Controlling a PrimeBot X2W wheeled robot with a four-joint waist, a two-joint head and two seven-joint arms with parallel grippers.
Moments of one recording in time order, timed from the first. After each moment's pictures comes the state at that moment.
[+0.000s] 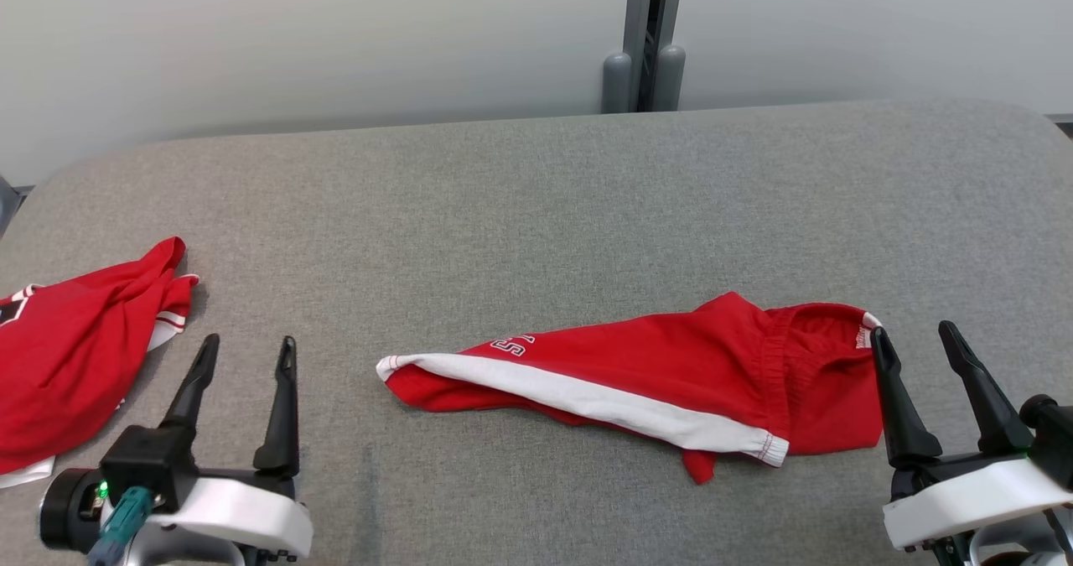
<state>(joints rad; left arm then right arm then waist) -0.03 0.41 -0.34 -0.05 -0.47 0.31 -0.17 0.02 -0.09 -0.02 -0.05 0.26 0.13 -0.05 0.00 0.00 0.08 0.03</state>
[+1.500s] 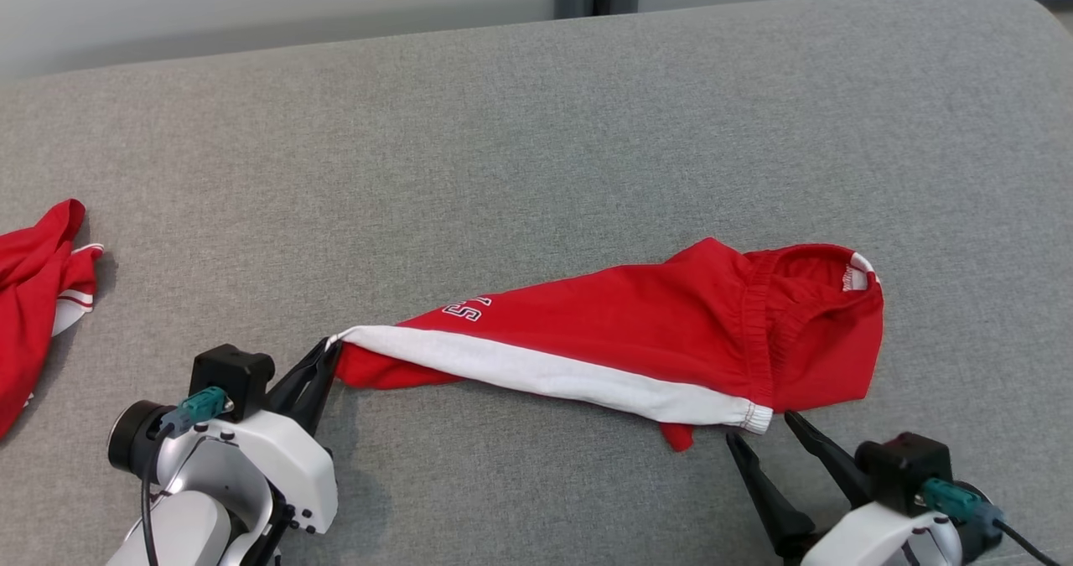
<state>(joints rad) -0.25 0.43 -0.51 0.21 -0.55 0.07 0.05 0.06 -0.14 0.24 -0.03 0.28 0.13 0.12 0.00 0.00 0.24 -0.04</state>
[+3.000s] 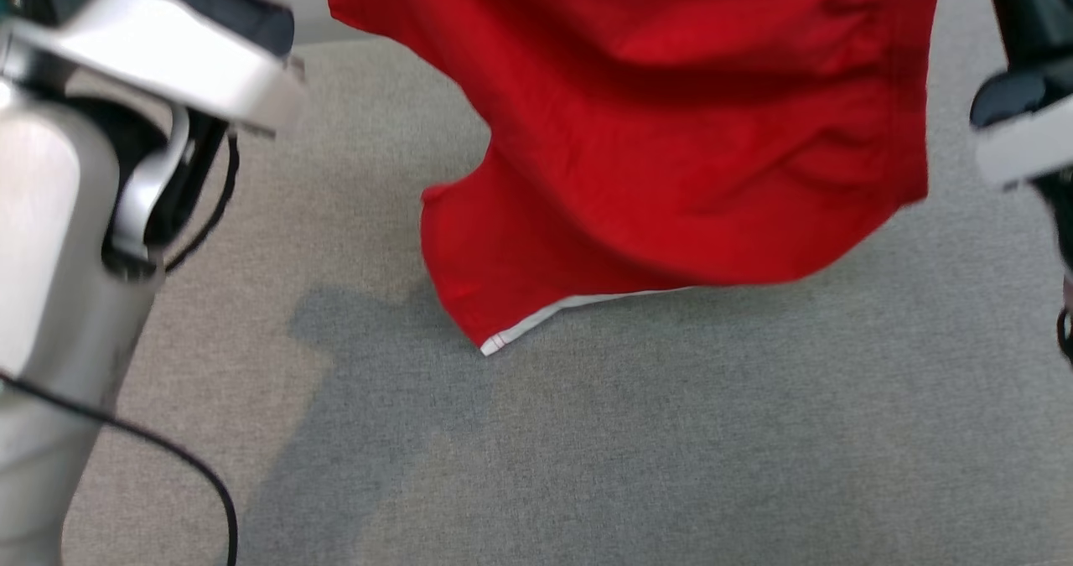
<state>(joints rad) -0.91 0.42 -0.43 -0.06 -0.47 0.08 0.09 -0.70 -0.28 0.10 -0.06 0.56 0.13 0.23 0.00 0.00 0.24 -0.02</state>
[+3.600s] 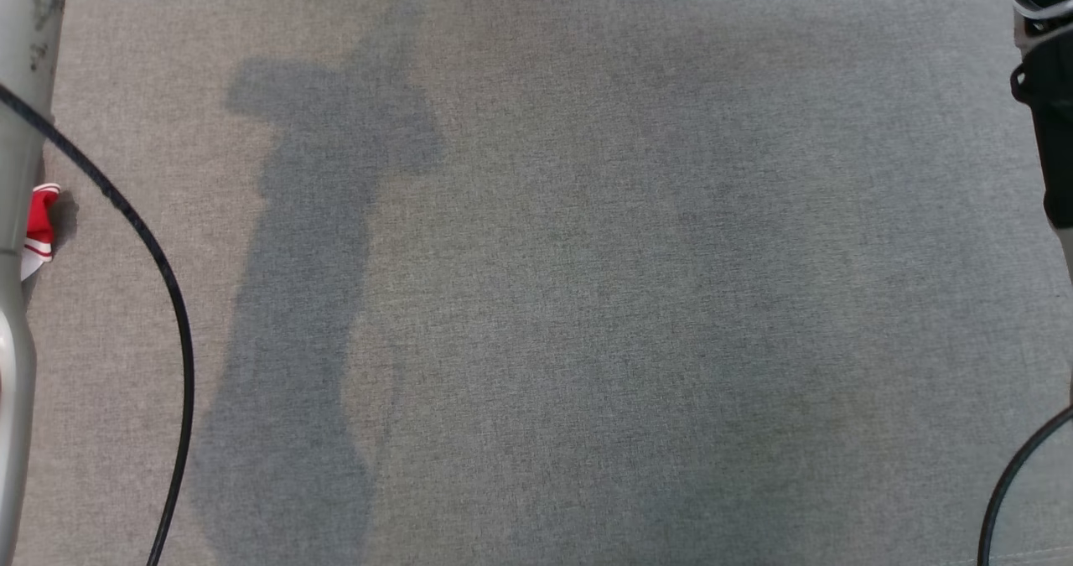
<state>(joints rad) -1.49 0.26 -0.47 0.79 -0.43 -0.07 -0.11 -1.32 -0.17 0.24 0.74 0.60 0.13 -0.08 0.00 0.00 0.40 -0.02</state>
